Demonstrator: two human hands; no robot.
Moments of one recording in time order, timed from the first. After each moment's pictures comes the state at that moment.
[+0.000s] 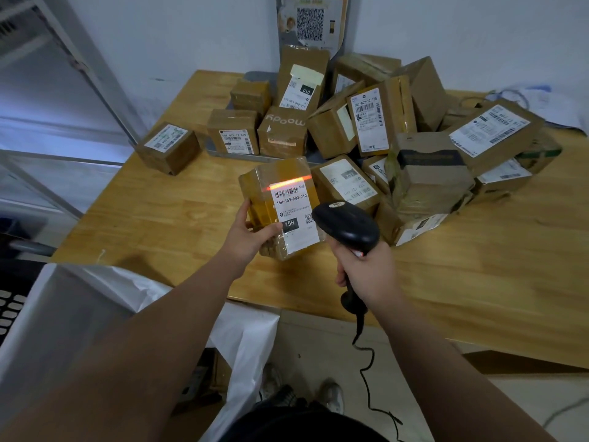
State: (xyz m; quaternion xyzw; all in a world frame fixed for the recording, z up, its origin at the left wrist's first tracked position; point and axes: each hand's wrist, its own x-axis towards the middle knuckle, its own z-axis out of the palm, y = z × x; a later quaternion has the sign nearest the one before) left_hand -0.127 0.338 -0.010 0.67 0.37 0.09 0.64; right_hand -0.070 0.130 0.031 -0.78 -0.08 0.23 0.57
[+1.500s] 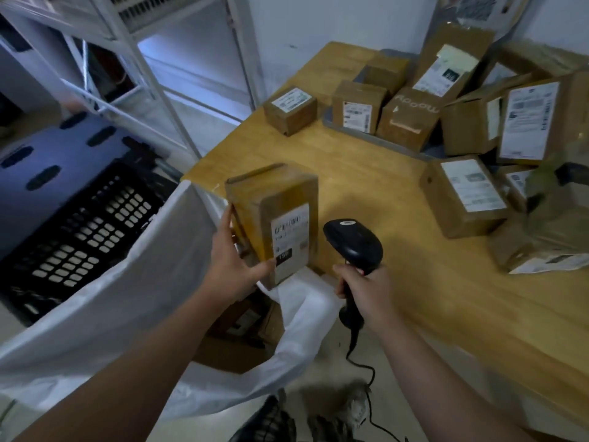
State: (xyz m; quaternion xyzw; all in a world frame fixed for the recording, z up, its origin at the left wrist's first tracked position) left_hand -0.337 0.341 -0.010 0.71 0.47 0.22 0.47; right_hand -0.159 0.196 -0.027 -0.69 -0.18 0.39 0.58
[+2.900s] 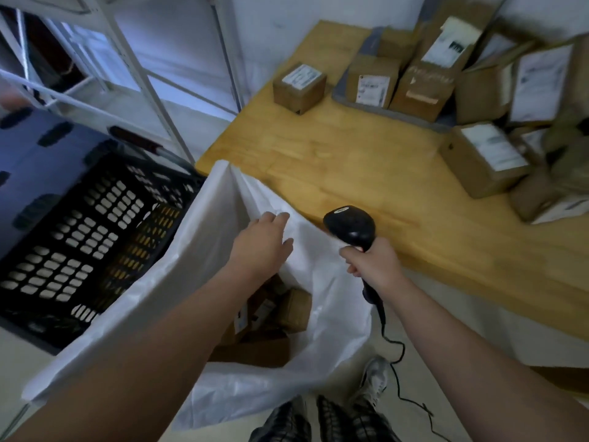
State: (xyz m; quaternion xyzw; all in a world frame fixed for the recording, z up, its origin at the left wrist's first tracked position) left_hand -0.383 0.398 -0.013 0.93 0.32 -0.03 0.15; right_hand -0.247 0.248 -0.027 -0.82 -0.17 0.34 0.43
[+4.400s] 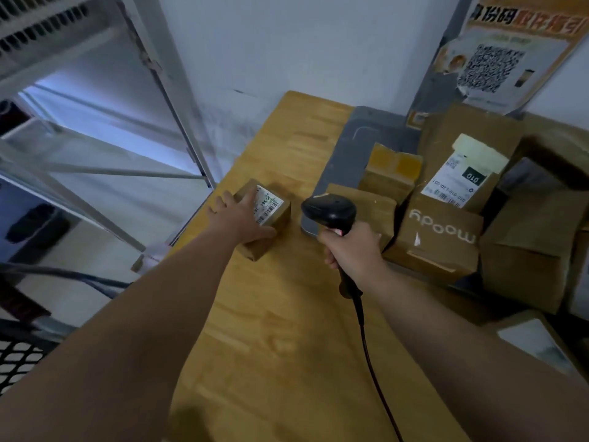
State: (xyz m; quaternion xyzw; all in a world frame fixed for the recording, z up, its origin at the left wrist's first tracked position) left_hand -0.017 0.742 -0.039 0.87 0.44 -0.16 0.13; right_hand 0.078 0.546 -0.006 -0.81 -0.17 0.32 0.46
